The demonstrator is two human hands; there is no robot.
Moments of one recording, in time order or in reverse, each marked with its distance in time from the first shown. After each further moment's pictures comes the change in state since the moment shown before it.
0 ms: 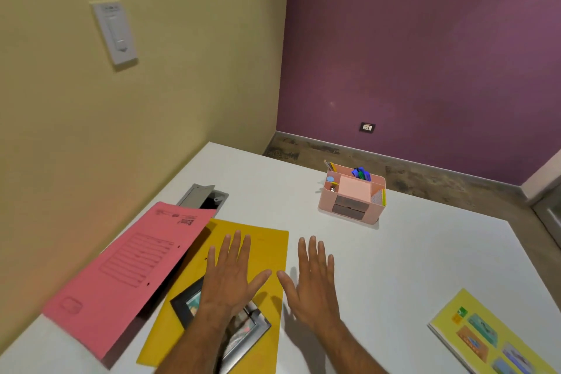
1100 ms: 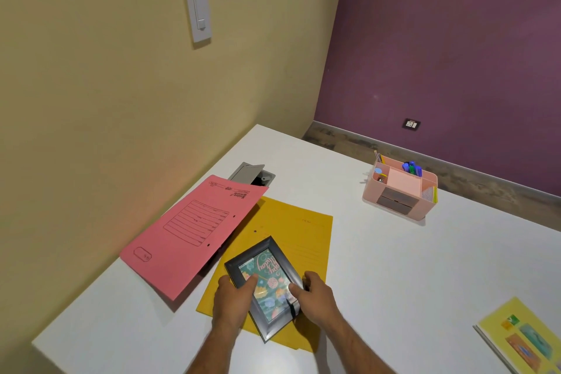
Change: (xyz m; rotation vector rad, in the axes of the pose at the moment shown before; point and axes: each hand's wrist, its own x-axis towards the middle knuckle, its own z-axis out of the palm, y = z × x) left_hand -0.092 -0.065 0.034 -1.093 -0.067 -0.944; right_hand -0.036 -0.072 0.044 0.476 -0.499 0.346
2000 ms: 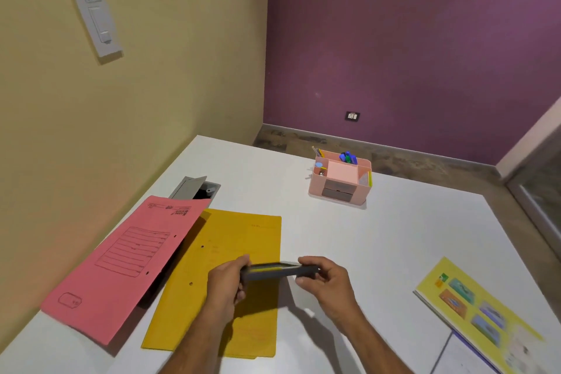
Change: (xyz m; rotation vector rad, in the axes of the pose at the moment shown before) left_hand -0.048 0.082 0.062 -0.279 -0.251 0.040; right_hand -0.046 0.047 -0.104 0.691 0.276 -0.235
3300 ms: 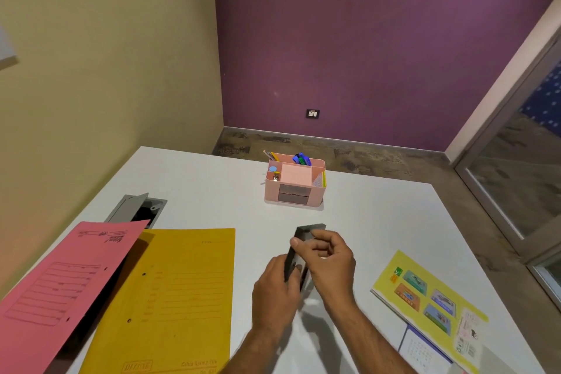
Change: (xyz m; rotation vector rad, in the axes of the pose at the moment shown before) left_hand -0.051 -0.028 0.164 0.574 -0.127 0.828; right_hand 0.023 -0.055 -0.068 -0.004 0.506 -0.117
